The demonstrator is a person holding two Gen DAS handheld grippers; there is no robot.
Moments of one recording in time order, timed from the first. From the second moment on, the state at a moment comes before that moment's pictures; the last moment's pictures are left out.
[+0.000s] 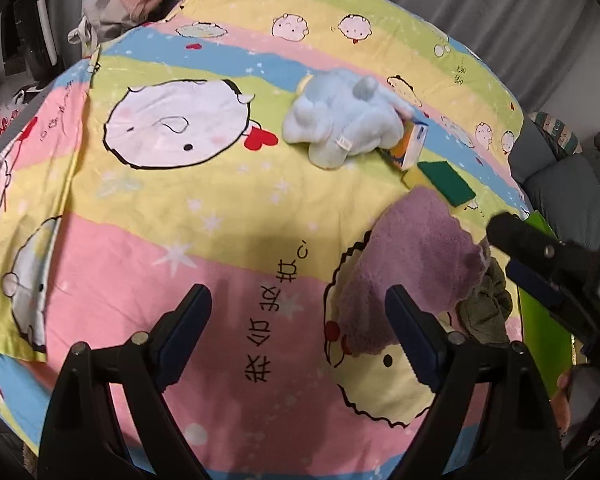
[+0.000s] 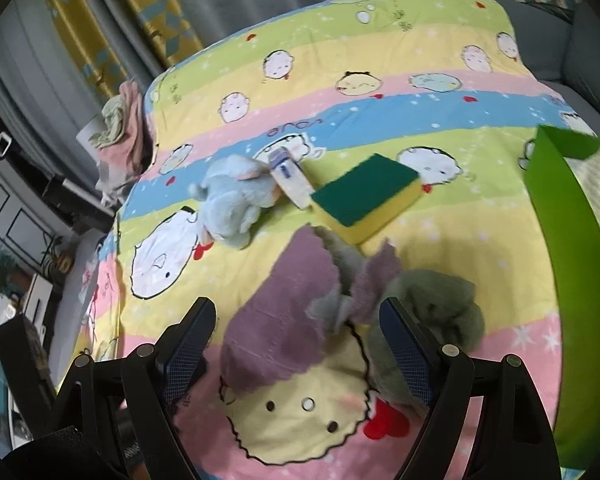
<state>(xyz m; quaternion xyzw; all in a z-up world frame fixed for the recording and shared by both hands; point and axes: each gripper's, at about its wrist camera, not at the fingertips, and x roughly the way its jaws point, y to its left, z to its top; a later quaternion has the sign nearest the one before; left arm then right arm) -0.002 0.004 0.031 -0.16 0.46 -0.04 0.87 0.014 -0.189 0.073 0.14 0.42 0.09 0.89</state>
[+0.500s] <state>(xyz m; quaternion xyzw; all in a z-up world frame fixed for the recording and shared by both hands) 0.018 -0.006 0.018 -0.17 0.46 -0.06 0.87 0.065 -0.167 0.040 0.07 0.46 0.09 0.88</state>
